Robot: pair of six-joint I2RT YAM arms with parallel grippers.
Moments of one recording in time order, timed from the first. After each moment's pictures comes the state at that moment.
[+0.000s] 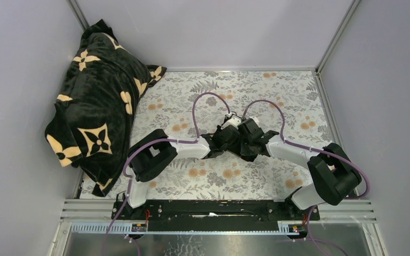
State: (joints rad) left arm -0.96 1.98 1.14 -0.01 -0.49 -0.22; right arm 0.64 1.48 0.75 -0.34 0.15 0.52
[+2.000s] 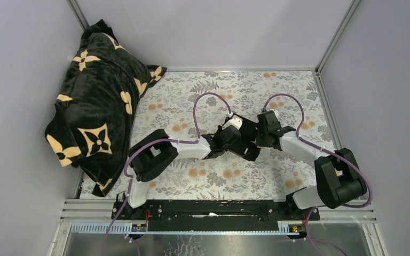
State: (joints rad) left arm -0.97 1.99 1.15 0.00 -0.49 -0.23; right arm 0.39 1.42 0.73 -0.33 0.19 0.44
